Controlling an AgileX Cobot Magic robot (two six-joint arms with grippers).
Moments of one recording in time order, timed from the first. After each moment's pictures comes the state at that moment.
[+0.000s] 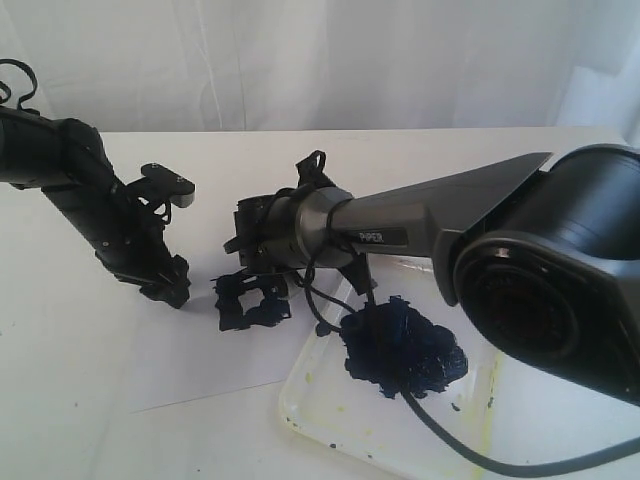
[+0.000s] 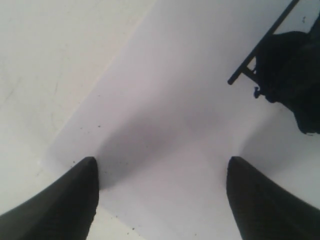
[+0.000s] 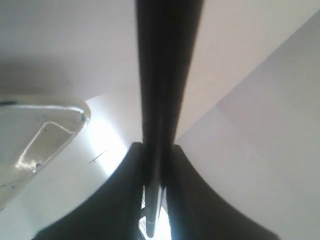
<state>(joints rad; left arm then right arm) -0.30 1.99 -1.28 -0.23 0.66 0.61 0.80 2.33 -1.65 -1.18 1.03 -0.34</state>
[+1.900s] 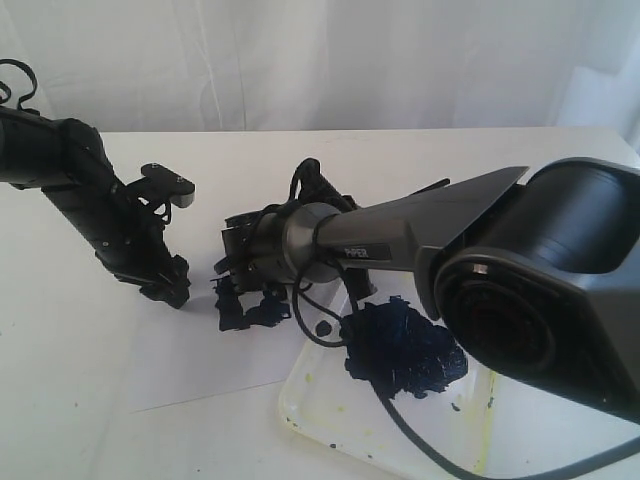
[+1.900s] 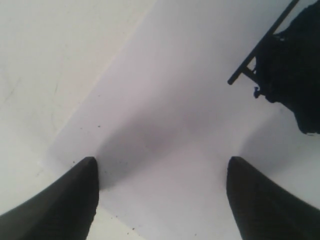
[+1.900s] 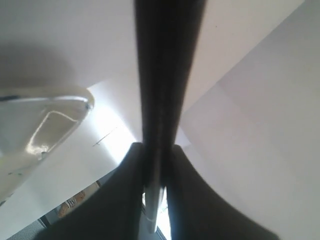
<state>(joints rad) -0.30 1.99 -1.28 -0.23 0.66 0.61 0.83 2.36 -1.66 -1.23 1.12 -0.26</state>
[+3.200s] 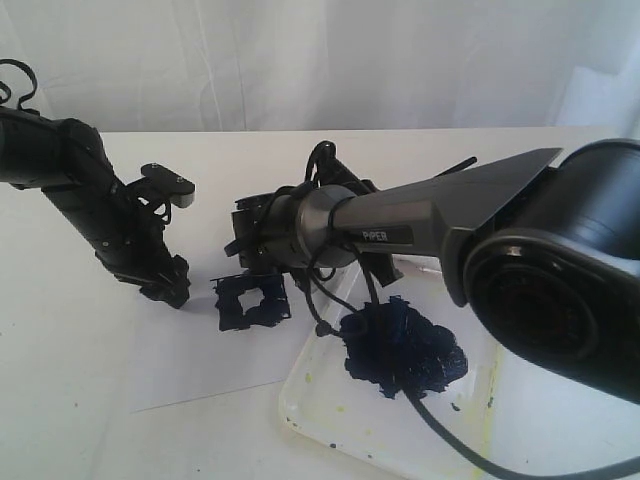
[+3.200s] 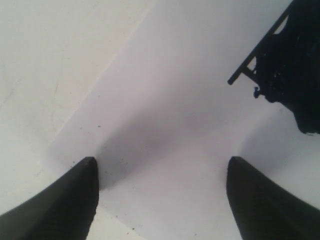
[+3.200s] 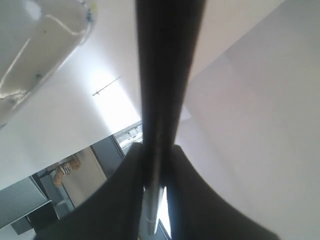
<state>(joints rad) -0.30 1.99 -1.28 -0.23 0.66 0.61 0.81 2.31 -1.63 -1.23 1.21 -0.37</state>
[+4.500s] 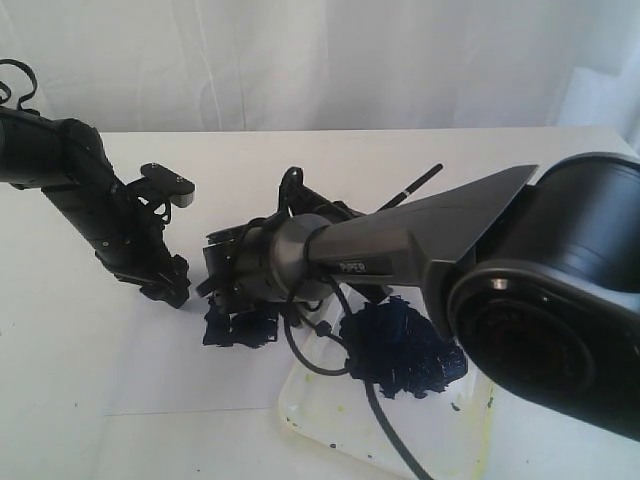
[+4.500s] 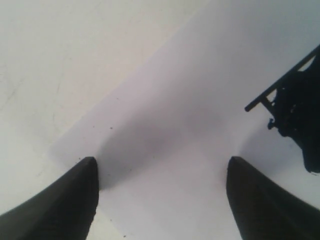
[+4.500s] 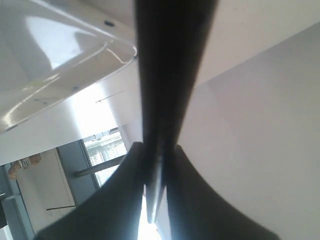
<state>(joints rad) -0.30 1.99 -1.28 -0.23 0.66 0.60 0.89 2.30 -1.58 -1.23 1.21 -0.51</state>
